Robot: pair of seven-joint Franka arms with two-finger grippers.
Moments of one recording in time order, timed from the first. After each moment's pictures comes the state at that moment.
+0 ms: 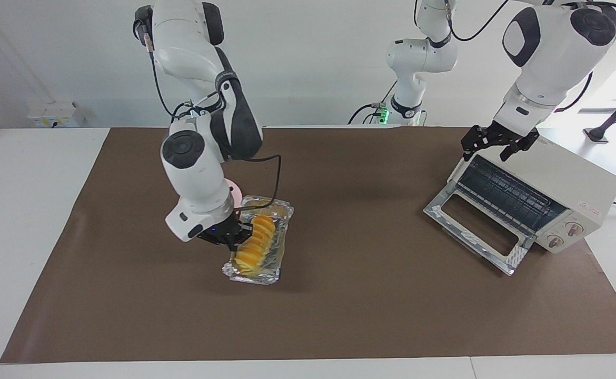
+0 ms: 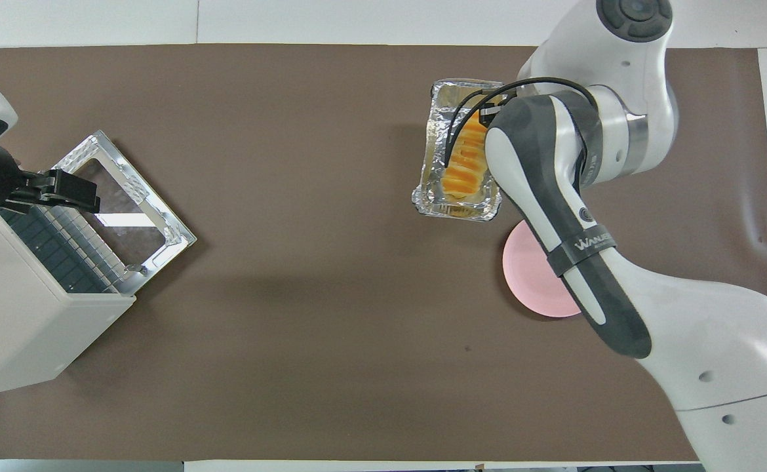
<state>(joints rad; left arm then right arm) -0.16 0.01 0.08 -1.66 -0.02 1.62 0.00 0.38 0.56 -0.12 -1.29 0.15 1.90 0.27</state>
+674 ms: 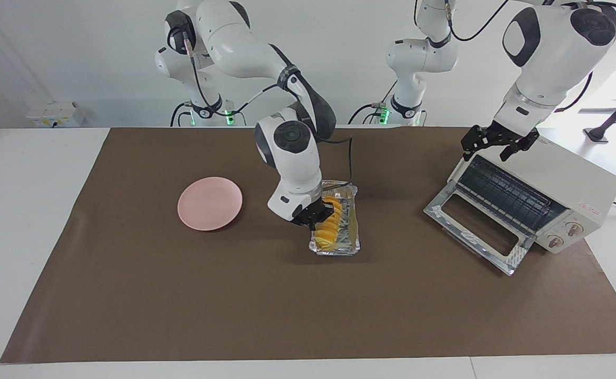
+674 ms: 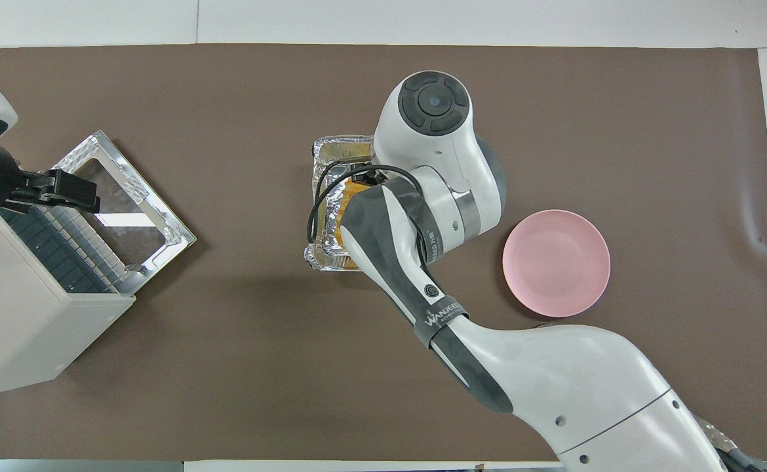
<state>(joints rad) -0.16 0.01 0.08 -1.66 -0.02 1.62 0.00 0.61 0.62 -0.12 -1.35 0.18 2.05 0.39</state>
